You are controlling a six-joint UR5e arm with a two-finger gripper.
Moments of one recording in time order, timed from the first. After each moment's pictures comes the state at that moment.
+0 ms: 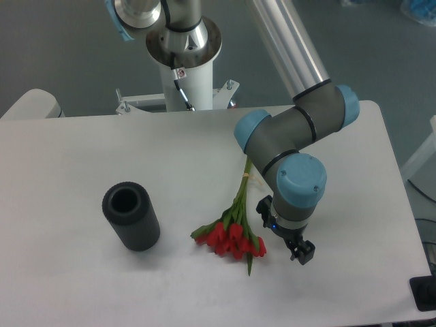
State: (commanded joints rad) arm 2.51 -2.19 -1.37 -1.11 1.58 1.47
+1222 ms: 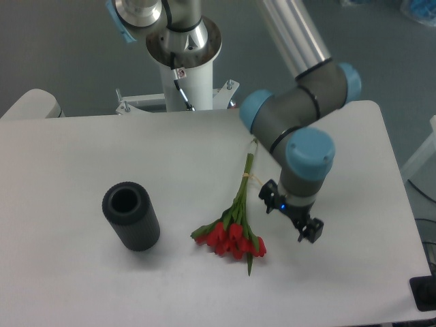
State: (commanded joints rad) arm 2.64 -2.01 -1.63 -1.05 1.48 1.38
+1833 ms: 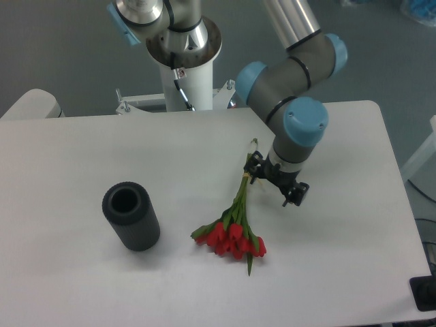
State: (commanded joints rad) arm 2.60 -1.95 -1.80 -1.02 1.48 1.15
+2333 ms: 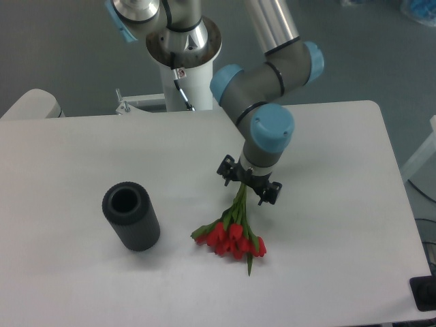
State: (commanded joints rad) arm 2.50 -1.97 -1.81 -1.01 1.60 1.05
